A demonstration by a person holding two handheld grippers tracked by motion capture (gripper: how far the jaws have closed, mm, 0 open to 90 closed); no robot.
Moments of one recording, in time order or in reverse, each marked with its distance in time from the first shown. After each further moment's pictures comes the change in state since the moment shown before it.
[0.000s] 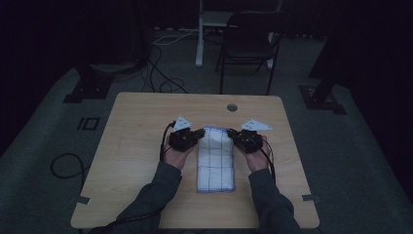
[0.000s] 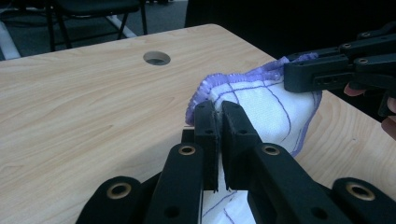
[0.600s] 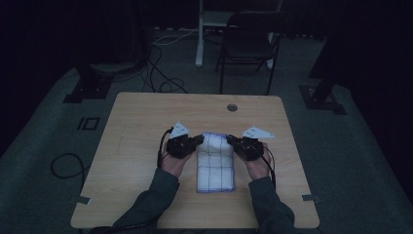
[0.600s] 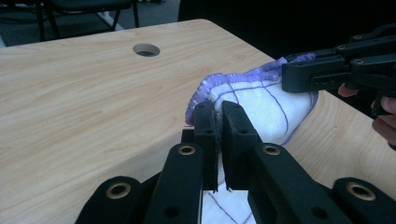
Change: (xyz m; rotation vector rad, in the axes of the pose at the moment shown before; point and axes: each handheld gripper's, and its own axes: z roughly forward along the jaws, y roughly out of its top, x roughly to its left) left arm -0.009 -0.015 -0.014 -0.003 -0.030 -0.010; right arm 0.012 -0.015 -0.013 -0.018 0.033 0.017
